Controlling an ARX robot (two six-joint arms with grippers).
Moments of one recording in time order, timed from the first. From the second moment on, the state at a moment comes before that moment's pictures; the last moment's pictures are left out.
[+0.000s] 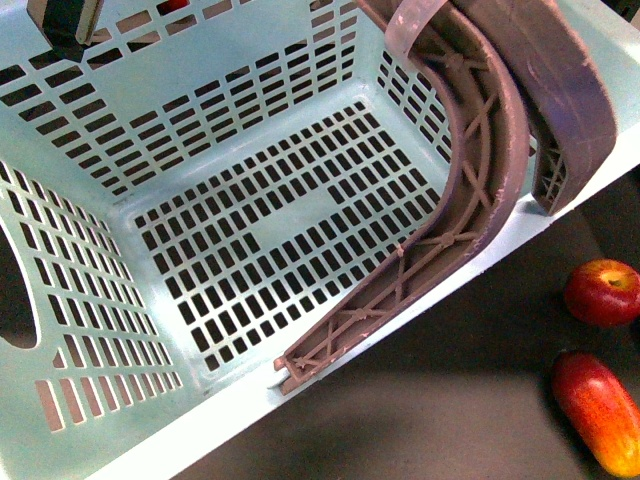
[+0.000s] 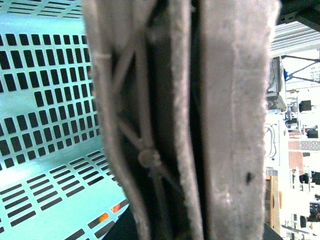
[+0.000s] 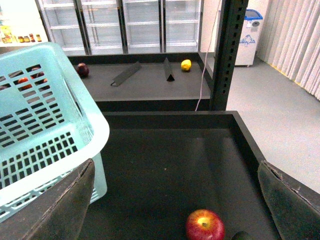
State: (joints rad) left arm -0.58 1.43 0.93 0.06 0.10 -1.08; right arm 0.00 0.00 0.02 0.00 0.00 0.00
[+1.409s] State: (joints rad) left arm -0.59 1.43 0.93 0.06 0.10 -1.08; right arm -0.16 2.22 0.79 0.40 0.08 -0.02
